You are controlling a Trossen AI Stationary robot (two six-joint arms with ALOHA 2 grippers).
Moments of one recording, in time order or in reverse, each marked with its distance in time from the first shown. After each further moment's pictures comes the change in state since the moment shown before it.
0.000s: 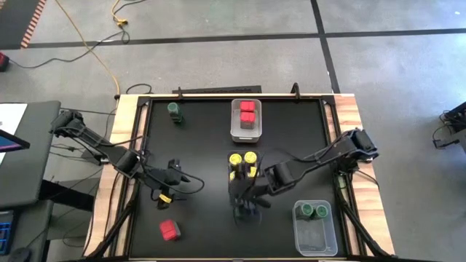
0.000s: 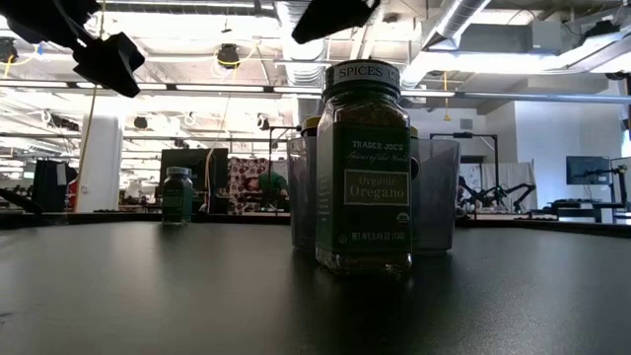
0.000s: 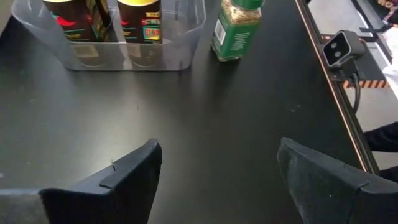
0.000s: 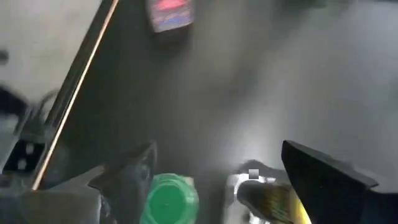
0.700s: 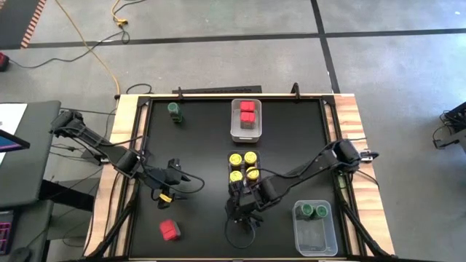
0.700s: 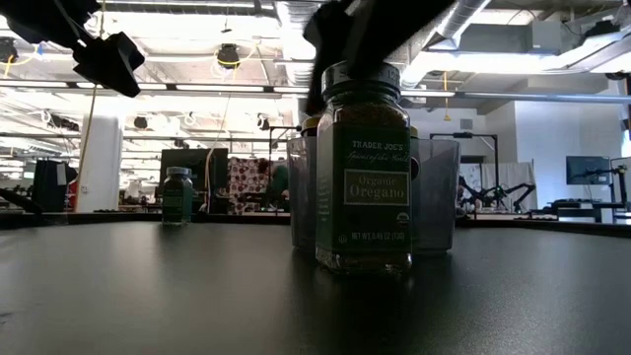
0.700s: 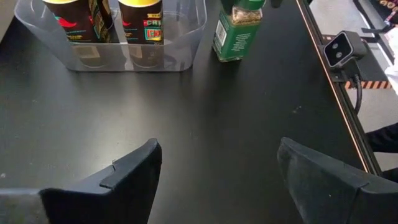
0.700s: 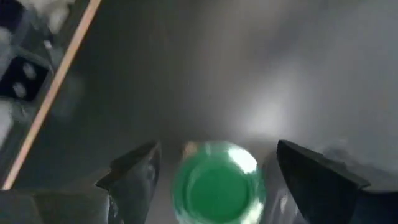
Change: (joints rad) left arm 0.000 0.001 0.000 0.001 -0.009 -0.001; right arm 0.035 0.175 0.086 -0.127 -0.134 -0.096
